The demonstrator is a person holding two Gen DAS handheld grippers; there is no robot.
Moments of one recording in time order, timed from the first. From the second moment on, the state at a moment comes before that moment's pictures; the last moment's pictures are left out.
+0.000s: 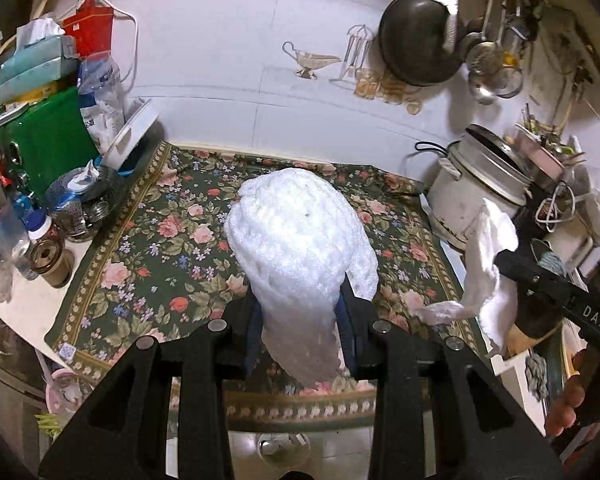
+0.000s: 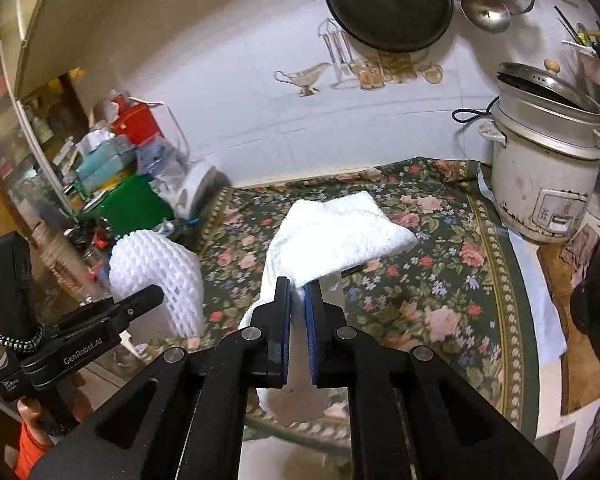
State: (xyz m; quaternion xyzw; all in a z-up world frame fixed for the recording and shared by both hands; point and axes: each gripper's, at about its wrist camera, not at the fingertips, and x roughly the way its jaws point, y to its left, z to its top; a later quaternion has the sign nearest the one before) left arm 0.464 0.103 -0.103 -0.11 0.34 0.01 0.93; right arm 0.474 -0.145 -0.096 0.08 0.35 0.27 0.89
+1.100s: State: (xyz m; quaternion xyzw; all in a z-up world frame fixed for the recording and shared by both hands) left arm 0.281 0.088 -0.257 -0.07 0.49 -0.07 0.87; right arm 0.283 -0.118 -0.257 0.10 0.53 0.18 0.82
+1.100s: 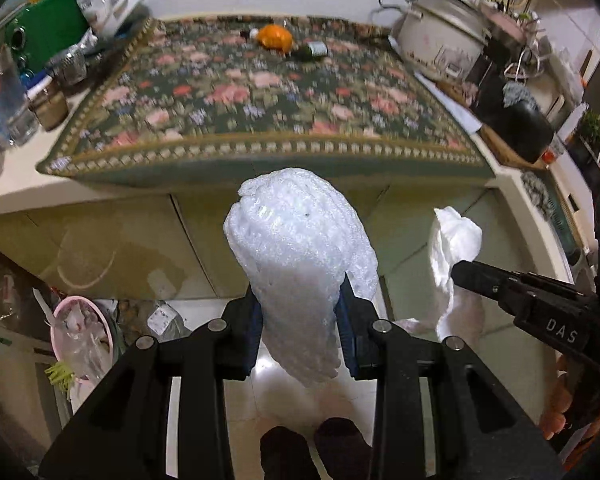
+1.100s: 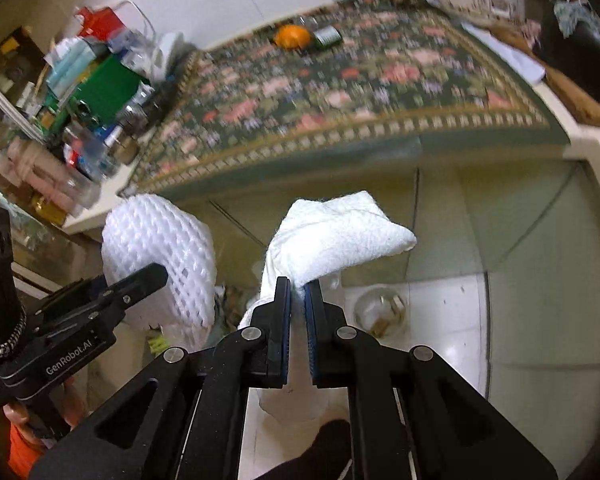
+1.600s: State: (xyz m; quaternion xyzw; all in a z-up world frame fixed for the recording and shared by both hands) left arm 0.315 0.063 -0.471 -0.12 0.55 -0.01 0.82; right arm 0.334 -0.151 -0.466 0.08 0.61 0.17 0.77
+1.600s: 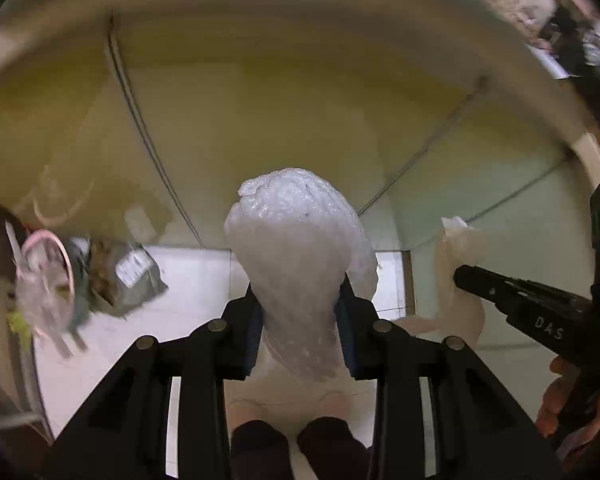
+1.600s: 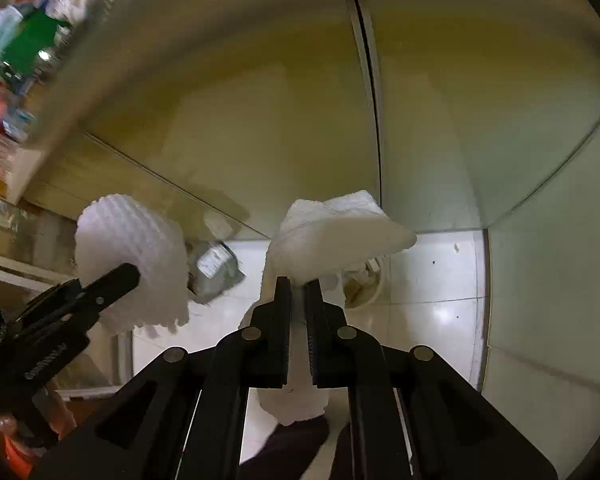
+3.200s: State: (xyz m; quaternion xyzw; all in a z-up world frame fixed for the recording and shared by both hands) left arm 0.374 0.018 -0.704 -0.13 0.62 -0.05 0.77; right arm 0.375 -0.165 -0.599 0.08 0.58 0.16 0.79
